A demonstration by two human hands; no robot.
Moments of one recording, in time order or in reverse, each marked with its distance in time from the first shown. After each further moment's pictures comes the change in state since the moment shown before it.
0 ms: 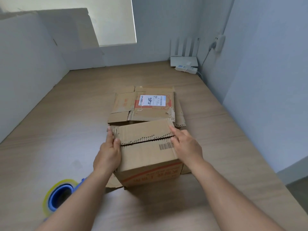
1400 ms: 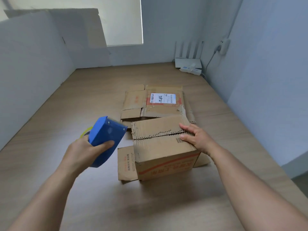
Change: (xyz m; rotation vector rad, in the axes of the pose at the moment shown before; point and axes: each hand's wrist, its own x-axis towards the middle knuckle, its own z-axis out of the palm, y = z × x) left_hand -0.026 -0.049 -0.120 -0.009 0.057 0.065; right_hand 0.004 -0.007 -0.007 0.345 -0.216 -0.029
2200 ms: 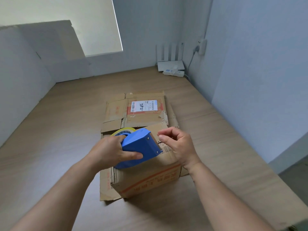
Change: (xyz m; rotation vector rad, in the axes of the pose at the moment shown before) left_hand 0.023 0.115 0.068 0.344 -0.459 0.386; right_hand -0.025 -0.030 0.005 0.573 0.274 -0.246
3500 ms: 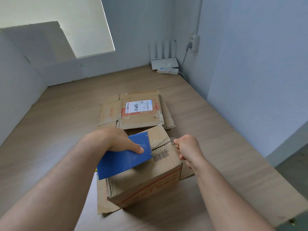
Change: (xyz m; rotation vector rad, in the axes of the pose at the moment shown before) left_hand 0.042 0.044 -0.030 0.280 -0.339 -0.337; right_hand 0.015 0.027 -0.025 -0.105 0.322 0.586
